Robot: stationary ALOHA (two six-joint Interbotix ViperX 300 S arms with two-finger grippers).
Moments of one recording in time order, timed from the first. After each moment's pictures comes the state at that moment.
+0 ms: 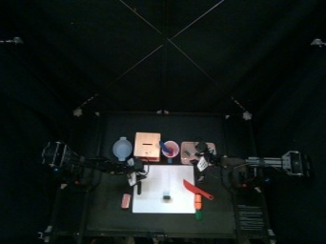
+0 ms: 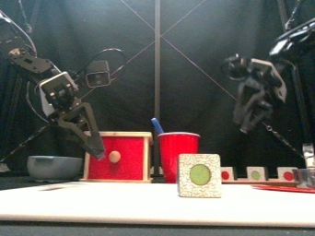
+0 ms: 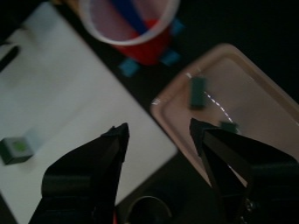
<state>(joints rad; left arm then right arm) -0.02 -0.10 0.98 -0.25 -0.16 0.00 -0.09 -0.53 0.95 -0.51 0.42 0.98</state>
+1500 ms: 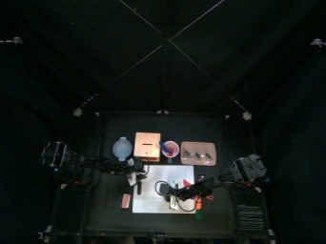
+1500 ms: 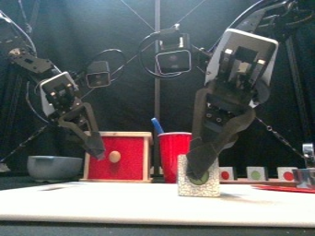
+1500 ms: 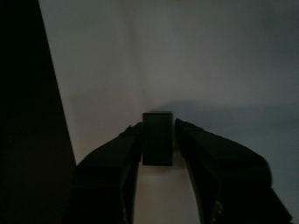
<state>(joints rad) -0.02 -0.10 0.98 -0.26 -0.16 0.00 0.30 0.21 0.51 -0.51 0.28 0.98</state>
